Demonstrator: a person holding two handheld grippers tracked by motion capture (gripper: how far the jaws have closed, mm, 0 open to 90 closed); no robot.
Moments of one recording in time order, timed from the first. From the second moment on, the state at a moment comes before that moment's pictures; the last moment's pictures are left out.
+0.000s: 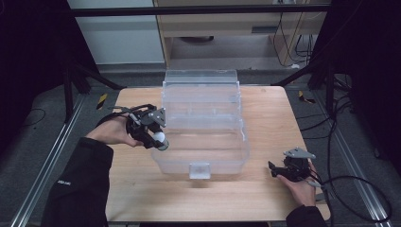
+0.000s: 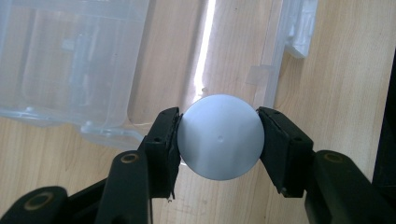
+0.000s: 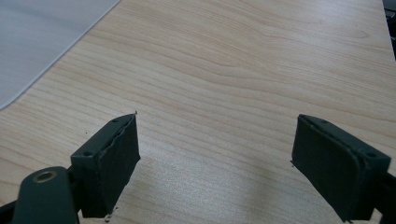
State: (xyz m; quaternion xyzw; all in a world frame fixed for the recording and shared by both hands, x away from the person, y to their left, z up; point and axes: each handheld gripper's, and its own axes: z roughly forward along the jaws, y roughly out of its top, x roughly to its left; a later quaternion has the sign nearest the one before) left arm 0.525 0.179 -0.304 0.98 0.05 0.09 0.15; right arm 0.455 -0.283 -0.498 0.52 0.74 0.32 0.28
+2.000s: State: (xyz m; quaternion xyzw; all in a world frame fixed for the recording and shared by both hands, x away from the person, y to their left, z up) left arm 0.544 0.174 -0.380 0.99 0.06 0.05 0.12; right arm 0.456 -0.280 -0.501 0.50 0.76 0.32 0.27
